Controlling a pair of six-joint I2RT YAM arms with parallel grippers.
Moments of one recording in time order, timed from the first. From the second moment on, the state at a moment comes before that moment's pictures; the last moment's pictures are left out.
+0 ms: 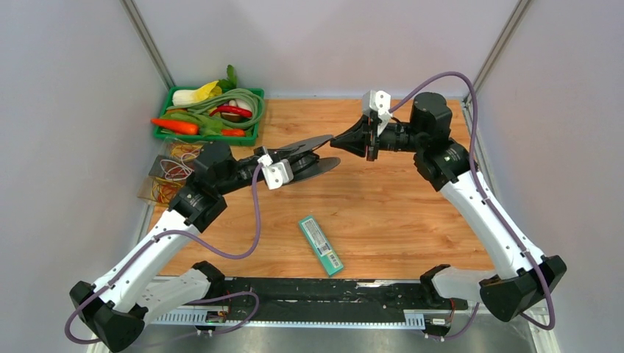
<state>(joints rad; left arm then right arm) -0.61 0.94 0.97 -0.08 0.50 0.77 0.47 1.24 1.36 -0.26 -0.94 -0.27</state>
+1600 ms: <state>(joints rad) -0.36 1.62 1.48 0.13 0.47 -0.98 0.15 1.57 1.25 0.37 -0.86 0.74</state>
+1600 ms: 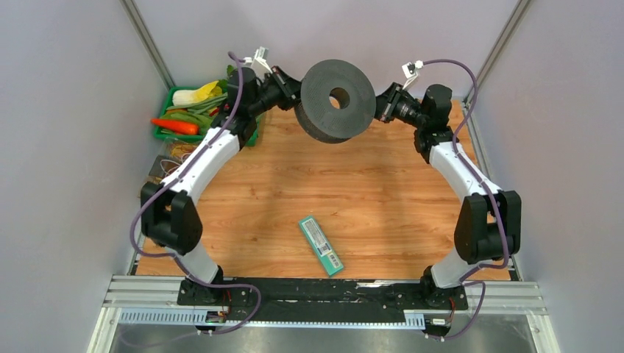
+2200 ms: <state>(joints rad) -0.35 2.28 1.80 0.21 0.28 -1.09 0.08 2.33 1.65 0.50 -0.77 1.01</state>
